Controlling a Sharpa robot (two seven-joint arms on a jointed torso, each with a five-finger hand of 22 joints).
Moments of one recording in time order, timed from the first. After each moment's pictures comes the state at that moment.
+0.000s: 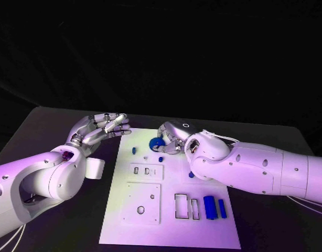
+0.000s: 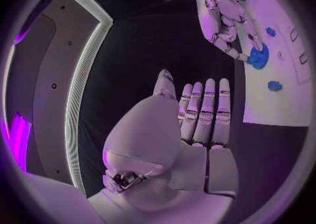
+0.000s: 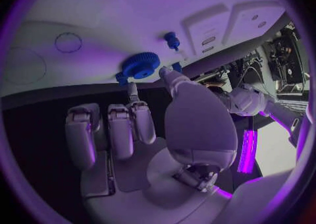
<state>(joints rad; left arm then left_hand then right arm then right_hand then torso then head) 1.18 -0.97 0.01 1.73 -0.05 -0.43 0.43 1.60 0.08 -0.28 0.27 0.20 0.83 0.20 0.24 0.24 0.97 0.16 0.07 0.07 0.91 0.15 0.20 0.25 0.16 0.81 0.26 0.28 0.09 1.25 -0.56 -0.13 1.40 -1.60 -0.47 -0.37 1.10 -0.24 0.31 0.25 0.20 0.91 0.13 0.13 0.54 1.46 0.05 1.43 1.31 1.47 -0.01 1.56 1.31 0.01 1.47 0.10 1.57 1.31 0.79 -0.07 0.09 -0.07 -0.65</state>
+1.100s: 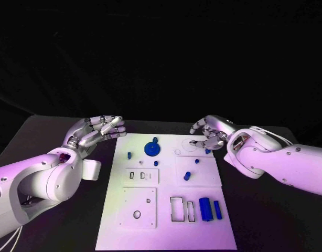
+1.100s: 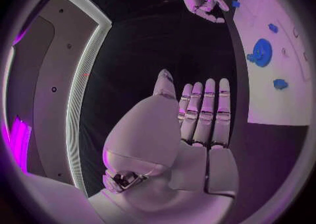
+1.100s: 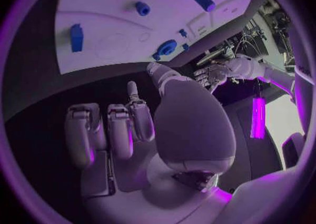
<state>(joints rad) 1.18 -0.96 0.01 1.68 -0.05 -0.42 0.43 1.60 0.08 -0.28 0.28 0.20 0.83 0.20 0.24 0.24 0.97 0.16 0.07 0.07 0.91 0.15 0.20 0.25 0.16 0.81 0.26 0.28 0.09 1.29 -0.92 -0.12 1.54 -1.28 -0.49 -0.14 1.32 -0.26 0.35 0.21 0.24 0.93 0.13 0.13 0.51 1.44 0.06 1.40 1.31 1.46 -0.01 1.56 1.31 0.01 1.47 0.10 1.52 1.31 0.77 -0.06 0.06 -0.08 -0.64</state>
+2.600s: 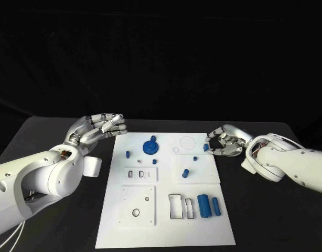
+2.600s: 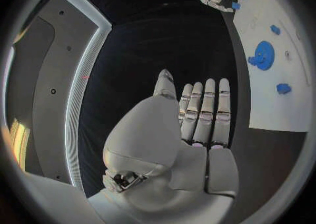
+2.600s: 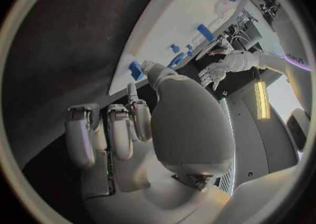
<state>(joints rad) 1.18 -0.95 0.00 1.65 -0.05 -0.39 0.43 1.61 0.09 -0.28 0.27 0.20 0.83 0.20 0.24 0.24 0.97 0.16 0.07 0.07 0.91 0.15 0.20 0.26 0.16 0.81 0.26 0.28 0.09 1.21 -0.95 -0.12 1.36 -1.09 -0.37 0.11 1.37 -0.26 0.38 0.17 0.25 0.91 0.14 0.11 0.49 1.44 0.06 1.40 1.31 1.46 -0.01 1.56 1.31 0.01 1.47 0.10 1.53 1.31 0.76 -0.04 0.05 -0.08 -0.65</state>
